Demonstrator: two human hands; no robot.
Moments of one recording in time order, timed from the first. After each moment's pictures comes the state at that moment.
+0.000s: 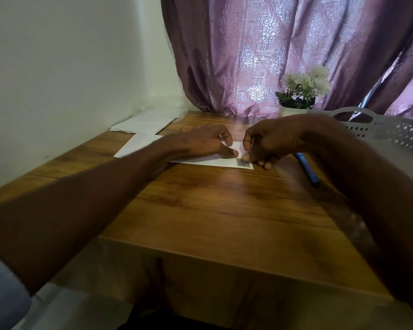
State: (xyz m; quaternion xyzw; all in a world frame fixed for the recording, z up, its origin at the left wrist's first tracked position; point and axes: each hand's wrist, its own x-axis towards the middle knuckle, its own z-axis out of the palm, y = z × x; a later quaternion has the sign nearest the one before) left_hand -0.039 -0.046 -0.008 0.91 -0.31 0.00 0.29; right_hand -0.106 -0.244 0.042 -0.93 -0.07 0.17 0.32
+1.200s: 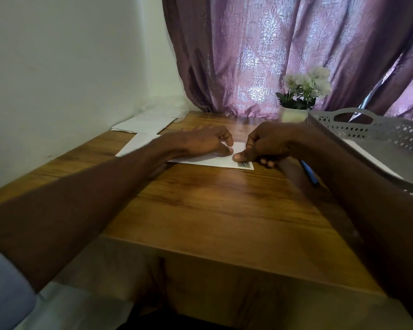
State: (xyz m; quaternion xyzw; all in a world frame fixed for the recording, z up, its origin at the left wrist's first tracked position) left_hand -0.044 -0.042 -0.003 0.91 -0.32 -0.02 0.26; right_hand -0.097 -0.237 0.027 -0.94 -0.01 0.10 0.31
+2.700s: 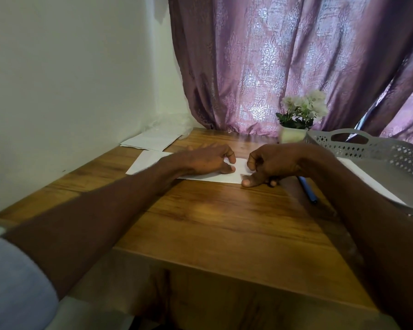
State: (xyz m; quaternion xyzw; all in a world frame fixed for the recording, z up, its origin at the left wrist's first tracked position) left_hand -0.058 -0.043 0.000 0.93 -0.29 -0.01 0.21; right_hand -0.112 -0.244 0.038 -0.93 -0.08 0.17 0.31
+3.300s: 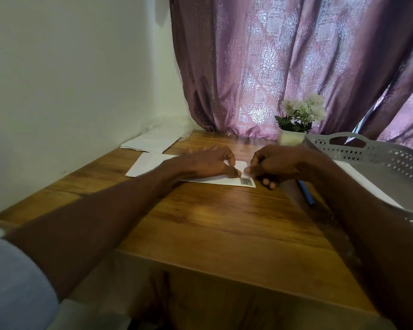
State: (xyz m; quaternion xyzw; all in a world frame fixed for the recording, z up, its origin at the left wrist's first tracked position) left_hand -0.052 -0.046 -0.007 0.94 -0.28 -0.01 0.19; right_hand -0.113 -0.245 0.036 -0.92 -0.03 0.14 0.36
